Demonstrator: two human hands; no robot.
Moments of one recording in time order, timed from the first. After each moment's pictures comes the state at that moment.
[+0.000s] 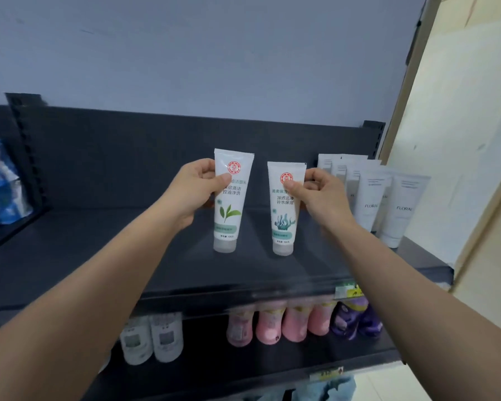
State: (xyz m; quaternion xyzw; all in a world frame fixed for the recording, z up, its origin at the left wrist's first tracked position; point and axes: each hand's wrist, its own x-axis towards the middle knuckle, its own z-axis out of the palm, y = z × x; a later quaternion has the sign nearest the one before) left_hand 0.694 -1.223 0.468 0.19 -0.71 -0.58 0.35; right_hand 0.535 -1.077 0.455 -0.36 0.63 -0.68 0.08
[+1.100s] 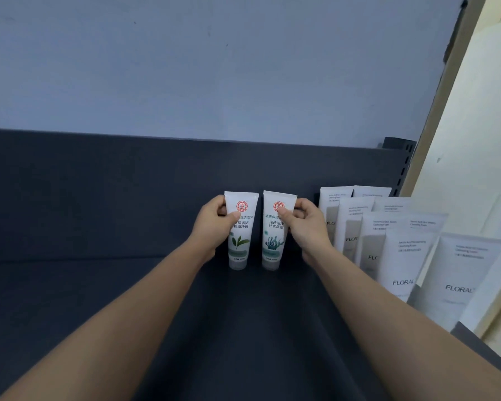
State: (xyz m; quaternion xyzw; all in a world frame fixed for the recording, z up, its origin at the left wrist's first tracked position) left_hand 0.476 -1.322 0.419 0.25 -0.70 -0.55 0.39; right_hand 0.345 -1.205 0.417 -0.31 0.62 -0.71 0.14
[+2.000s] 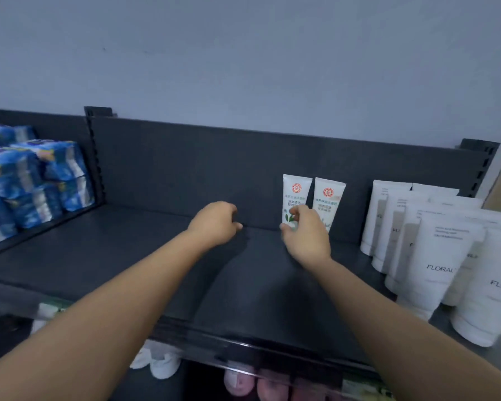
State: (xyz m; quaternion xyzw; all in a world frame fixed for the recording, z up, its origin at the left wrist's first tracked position) left_hand 0.603 -1.276 0.418 0.47 -0.86 -0.09 0.20; right_hand 0.436 -1.187 0.392 -0.49 0.77 -0.41 -0.01
